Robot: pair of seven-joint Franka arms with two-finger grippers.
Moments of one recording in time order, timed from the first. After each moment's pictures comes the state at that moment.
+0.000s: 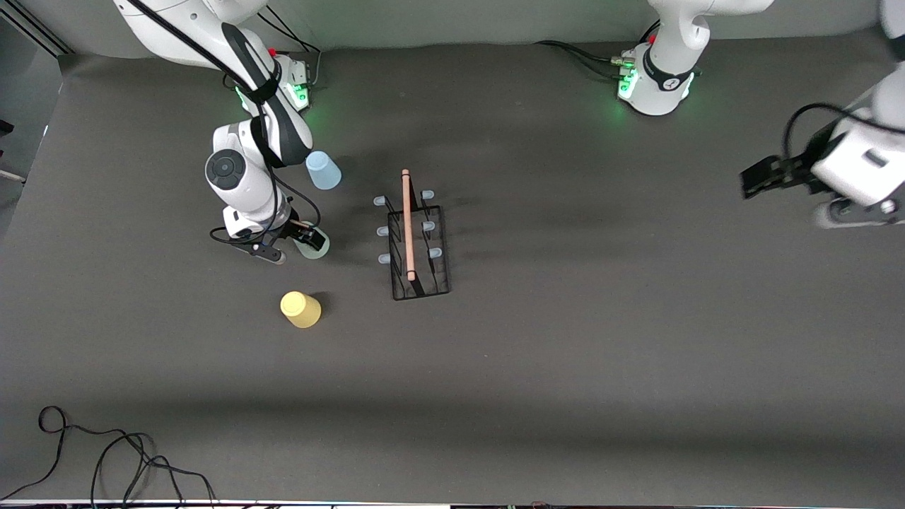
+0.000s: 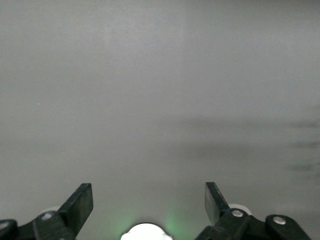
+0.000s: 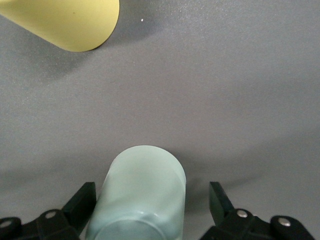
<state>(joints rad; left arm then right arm) -0.11 0.01 0.03 -1.54 0.02 1.43 -0.11 0.55 0.20 -0.23 -2.53 0.11 2.71 0.60</state>
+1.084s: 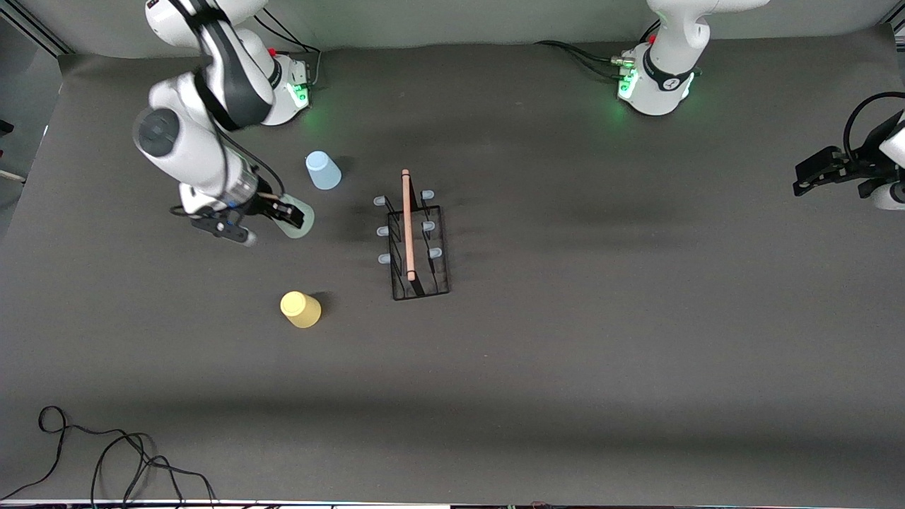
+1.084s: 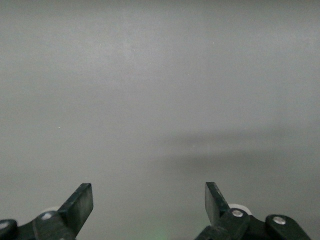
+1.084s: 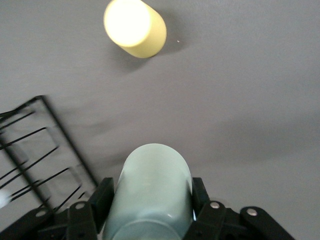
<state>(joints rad) 0.02 -0.10 0.03 -1.79 0.02 1.66 0.10 0.55 -0.14 -0.26 -2.36 0.11 2.20 0.61</state>
